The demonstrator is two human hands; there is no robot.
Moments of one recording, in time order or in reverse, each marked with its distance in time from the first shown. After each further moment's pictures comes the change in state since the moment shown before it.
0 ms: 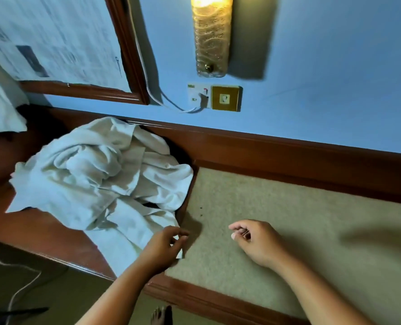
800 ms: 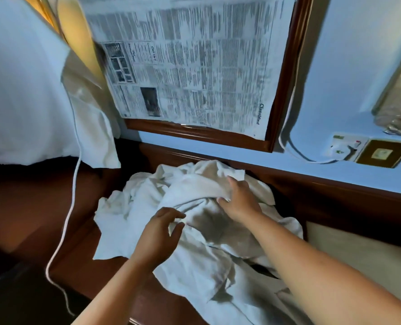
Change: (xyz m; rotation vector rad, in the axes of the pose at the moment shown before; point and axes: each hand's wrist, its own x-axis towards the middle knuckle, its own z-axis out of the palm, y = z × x) left_hand 0.089 -0.216 -0.374 0.107 0.447 0.217; right_hand 0.338 -0.369 0.188 -0.186 0.179 -0.032
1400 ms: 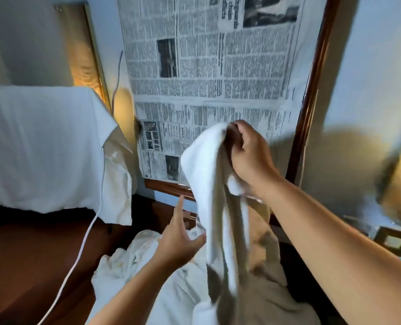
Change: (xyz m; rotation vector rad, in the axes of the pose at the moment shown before) left_hand 0.104 0.069 -0.073 -0.238 0.087 -0.133; right_hand 0.018 -0.195 -0.218 0.389 0.641 -0.714
